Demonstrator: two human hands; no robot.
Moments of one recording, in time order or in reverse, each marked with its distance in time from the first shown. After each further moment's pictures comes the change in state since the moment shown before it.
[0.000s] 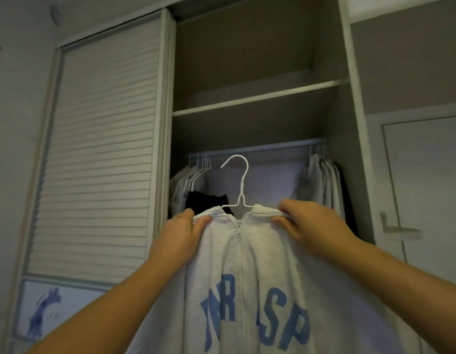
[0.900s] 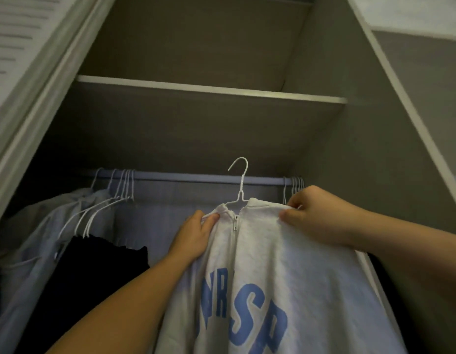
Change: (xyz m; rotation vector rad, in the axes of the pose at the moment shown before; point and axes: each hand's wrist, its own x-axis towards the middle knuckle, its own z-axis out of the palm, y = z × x) left_hand 0.322 0.014 0.313 -0.685 -0.005 0.156; right_hand 0.199 0.121 0.077 -0.131 -0.004 0.431
